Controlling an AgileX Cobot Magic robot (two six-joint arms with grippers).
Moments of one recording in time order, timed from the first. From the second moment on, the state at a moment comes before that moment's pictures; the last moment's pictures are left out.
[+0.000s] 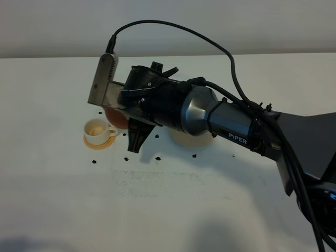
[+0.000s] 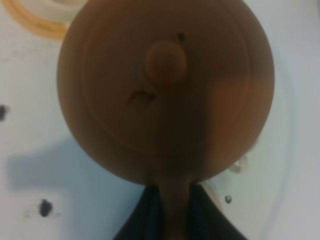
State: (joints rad) left arm 0.12 0.00 -0.50 0.01 1.05 0.01; right arm 1.00 2.19 -1.80 -0.59 0.88 -0.14
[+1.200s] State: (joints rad) left arm 0.12 0.00 -0.50 0.01 1.05 0.01; right arm 1.04 2.27 -1.80 -0.79 0.90 -0.10
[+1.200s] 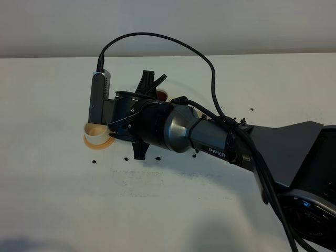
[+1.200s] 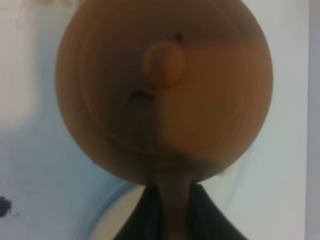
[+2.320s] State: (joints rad) left arm 0.12 0.00 -0.50 0.01 1.05 0.01; right arm 1.10 2.27 -1.80 -0.97 0.94 -0.08
